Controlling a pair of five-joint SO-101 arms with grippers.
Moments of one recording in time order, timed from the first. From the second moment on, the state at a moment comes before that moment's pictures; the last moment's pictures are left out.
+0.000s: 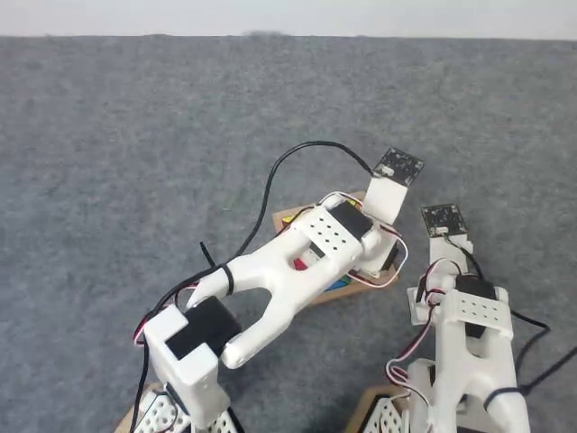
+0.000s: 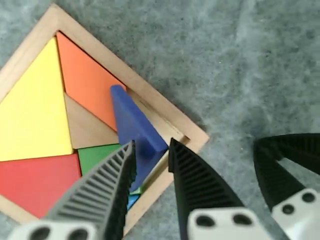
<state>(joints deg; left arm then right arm) 41.3 14.9 11.8 60.0 21.6 9.8 -38.5 74.3 51.0 19.4</state>
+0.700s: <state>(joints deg) 44.4 14.9 11.8 60.3 21.6 9.8 -38.5 74.3 50.5 19.5</state>
